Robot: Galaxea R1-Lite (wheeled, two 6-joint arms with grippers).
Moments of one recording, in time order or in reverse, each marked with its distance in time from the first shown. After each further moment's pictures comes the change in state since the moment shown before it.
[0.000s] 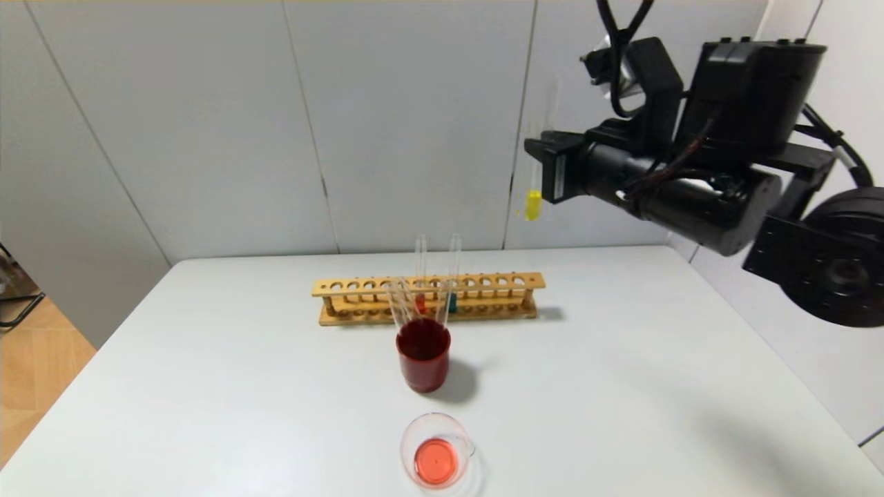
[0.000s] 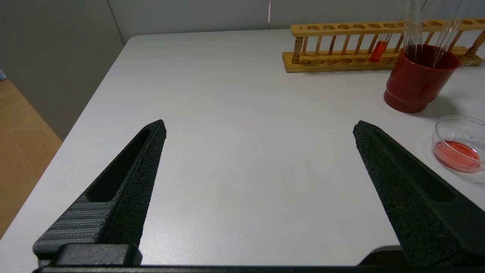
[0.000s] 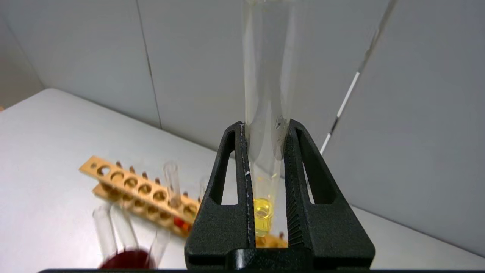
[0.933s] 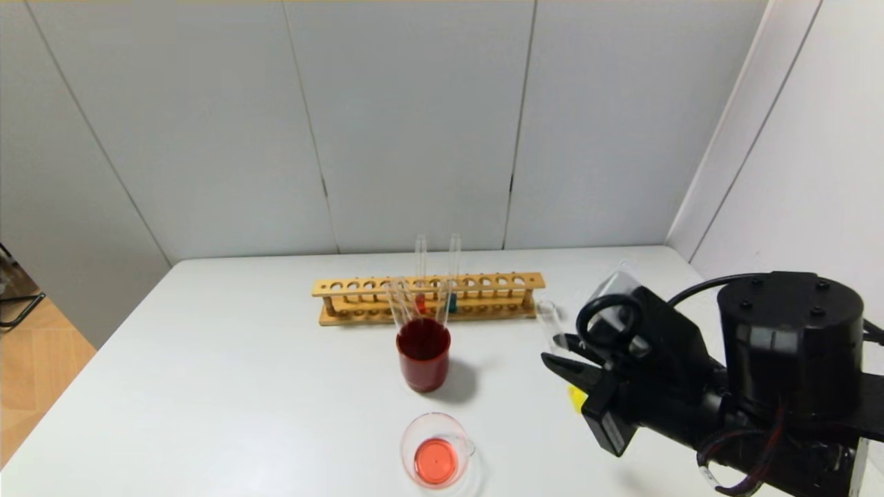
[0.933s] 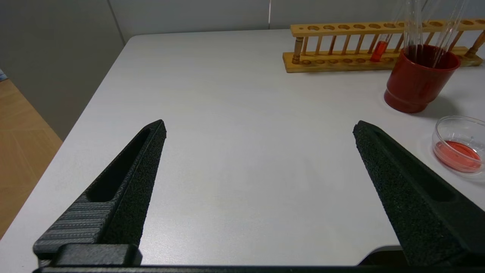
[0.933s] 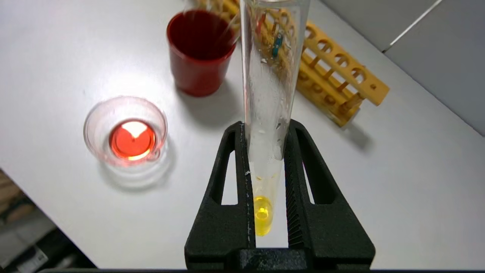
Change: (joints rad) left arm 0.000 0.000 0.000 0.000 0.000 0.000; right arm 0.182 -0.187 0.630 -0.017 0.006 -0.153
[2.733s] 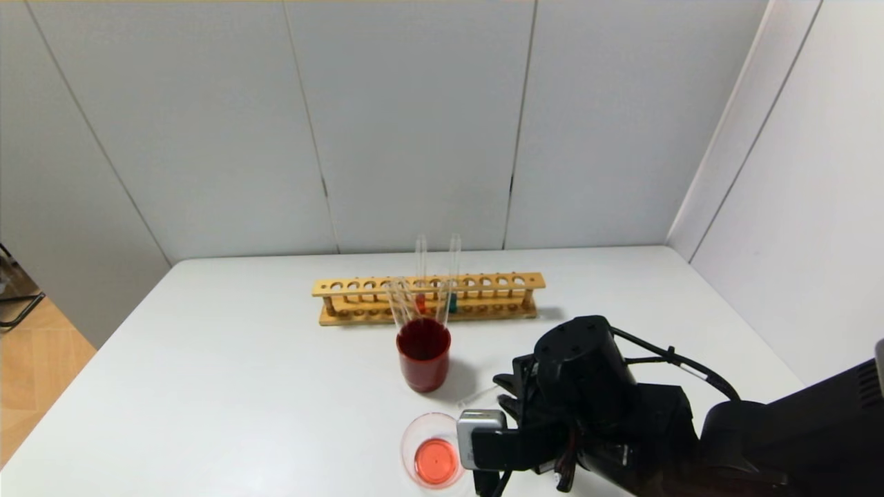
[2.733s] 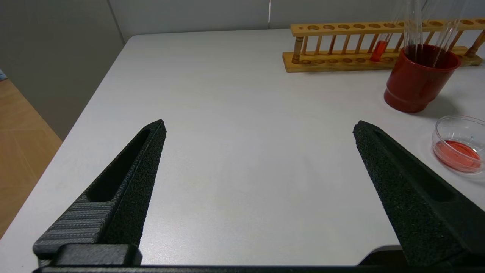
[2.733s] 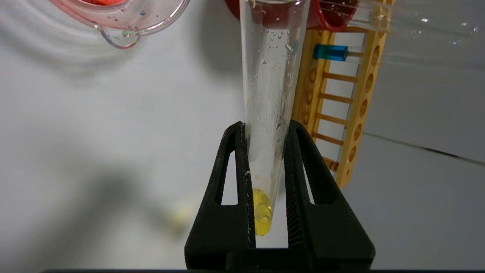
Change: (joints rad) left arm 0.000 0.000 0.000 0.000 -0.001 0.000; right arm 0.084 0.367 -0.146 0.019 -0.122 -0.879
